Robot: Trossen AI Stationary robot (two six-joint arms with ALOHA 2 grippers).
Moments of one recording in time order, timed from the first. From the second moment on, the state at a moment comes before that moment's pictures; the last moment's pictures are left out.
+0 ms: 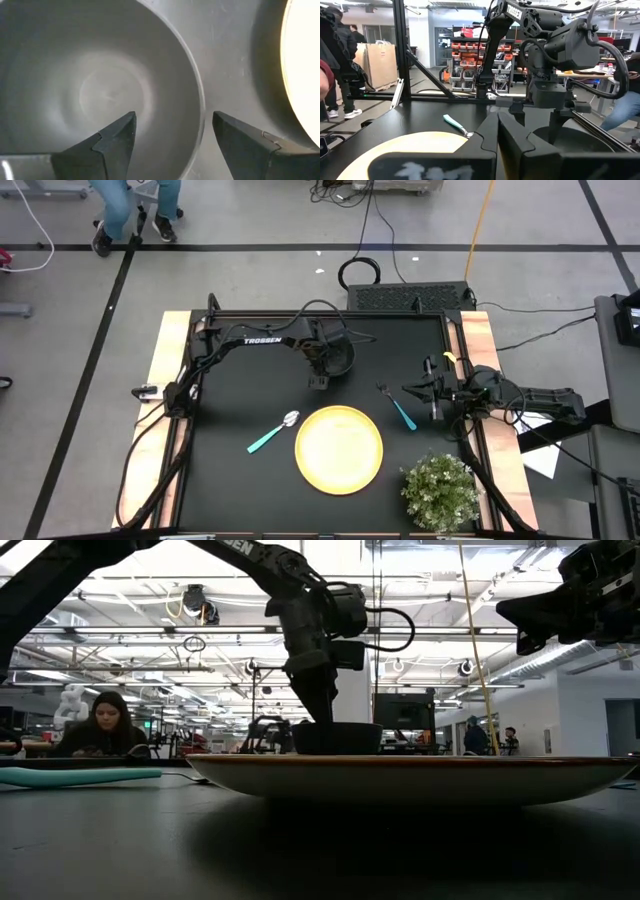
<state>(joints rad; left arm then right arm) 0.29 2.14 1.78 -0.92 0.13 0.40 -0.11 0.06 0.02 0.16 -0.13 -0.01</state>
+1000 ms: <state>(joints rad) 0.29 2.23 1.83 -0.95 0.12 0.44 -0.11 0.06 0.02 0.17 -0.13 -0.01</state>
